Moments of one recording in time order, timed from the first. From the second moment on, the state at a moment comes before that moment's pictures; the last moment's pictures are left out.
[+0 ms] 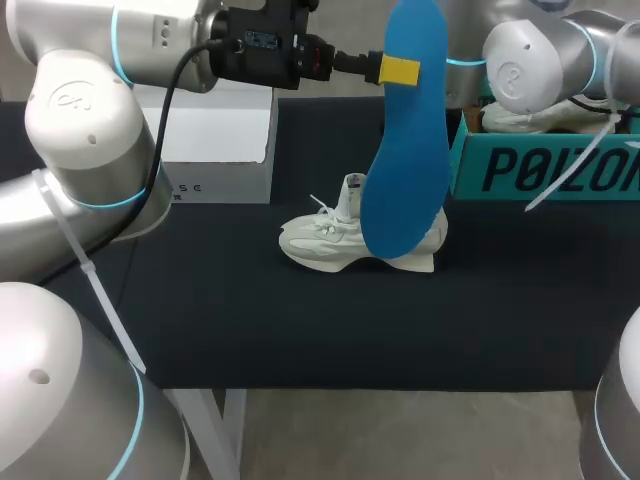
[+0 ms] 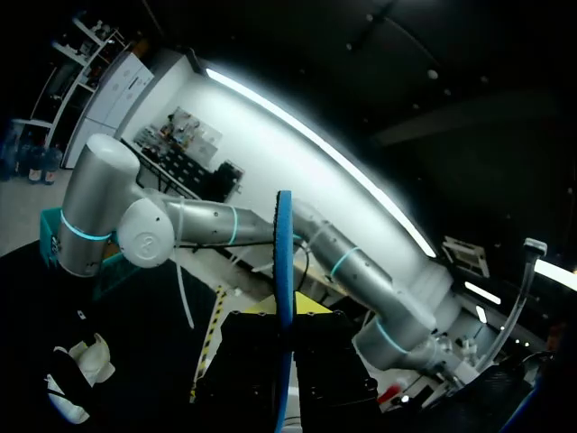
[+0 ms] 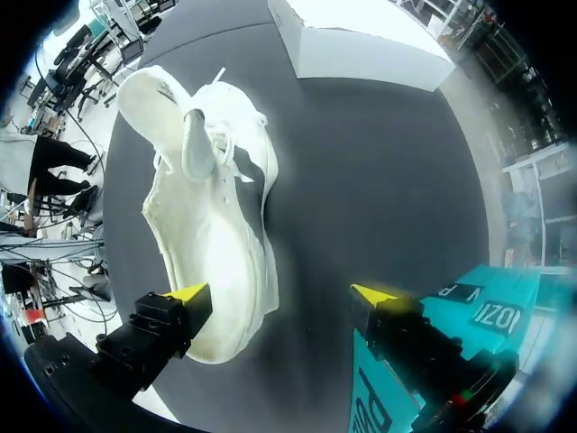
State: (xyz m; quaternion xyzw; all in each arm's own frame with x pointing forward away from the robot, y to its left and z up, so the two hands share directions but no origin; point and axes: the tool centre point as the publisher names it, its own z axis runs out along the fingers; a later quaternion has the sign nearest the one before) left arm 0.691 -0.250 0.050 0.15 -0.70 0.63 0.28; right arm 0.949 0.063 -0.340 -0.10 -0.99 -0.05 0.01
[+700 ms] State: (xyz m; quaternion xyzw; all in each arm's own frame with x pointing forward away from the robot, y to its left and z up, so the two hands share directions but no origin) left arm 0.691 -0.251 0.050 0.15 -0.70 0.63 0.28; right arm 0.951 0.100 -0.364 -0.09 -0.99 -0.06 0.04
